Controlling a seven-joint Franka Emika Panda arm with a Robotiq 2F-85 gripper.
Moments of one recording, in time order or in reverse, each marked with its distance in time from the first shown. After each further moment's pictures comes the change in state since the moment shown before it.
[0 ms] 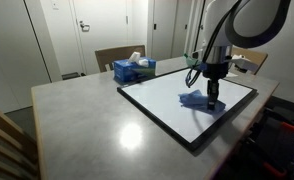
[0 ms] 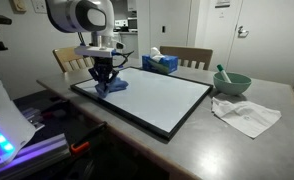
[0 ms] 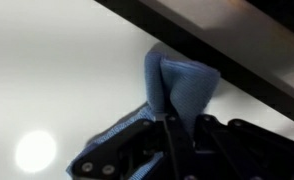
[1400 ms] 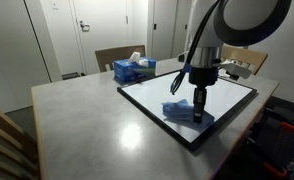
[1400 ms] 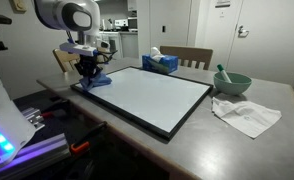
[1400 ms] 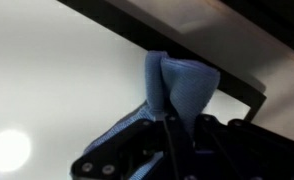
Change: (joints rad) arm 0.090 0.034 0.168 0.057 0.243 -0.006 0.052
